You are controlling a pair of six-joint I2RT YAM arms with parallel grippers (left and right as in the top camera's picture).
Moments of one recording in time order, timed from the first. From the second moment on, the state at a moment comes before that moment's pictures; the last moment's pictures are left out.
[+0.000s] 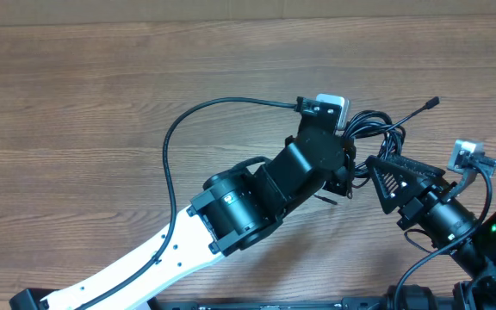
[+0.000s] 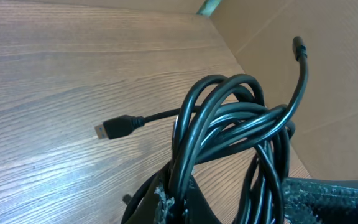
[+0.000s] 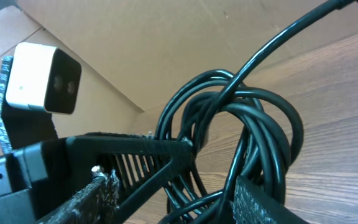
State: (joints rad) left arm -1.02 1.44 1.48 -0.53 -0.14 -0.67; right arm -0.04 0.55 0.92 -0.60 -0.64 0.59
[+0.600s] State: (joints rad) left arm -1.03 1.47 1.48 -0.49 -0.11 -0.67; right arm -0.04 0.55 0.92 -0.60 -0.68 0.62
